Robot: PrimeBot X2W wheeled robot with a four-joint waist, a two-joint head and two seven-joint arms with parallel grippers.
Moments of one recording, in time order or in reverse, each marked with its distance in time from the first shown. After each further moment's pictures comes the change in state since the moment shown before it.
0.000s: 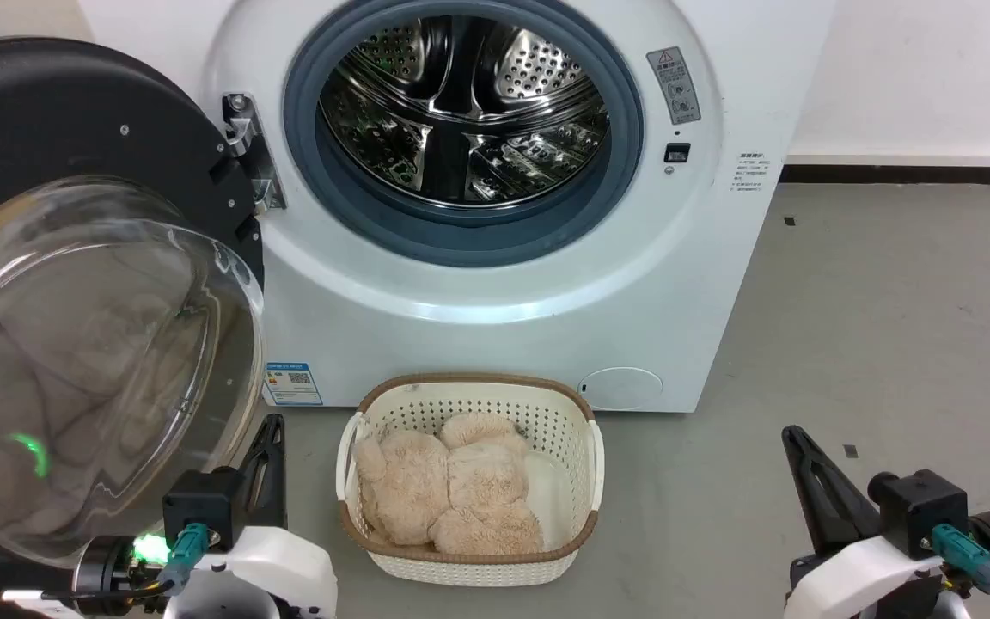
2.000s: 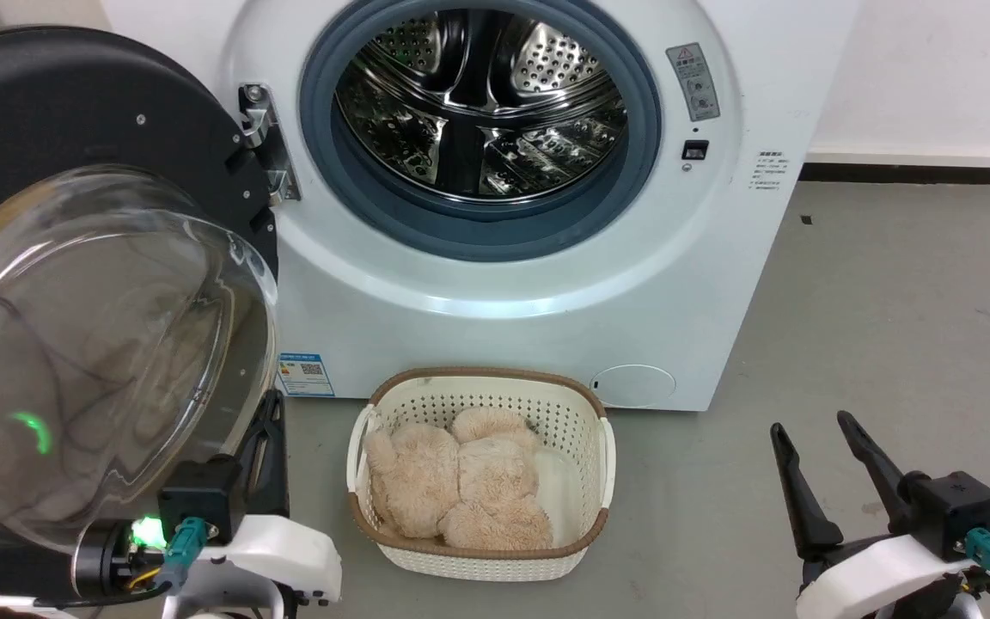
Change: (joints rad) left arm -0.020 0.001 -0.017 -0.019 -0.005 0.028 -0.043; right arm 0.000 0.000 -0.022 0.000 0.073 0.000 -0.042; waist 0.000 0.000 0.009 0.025
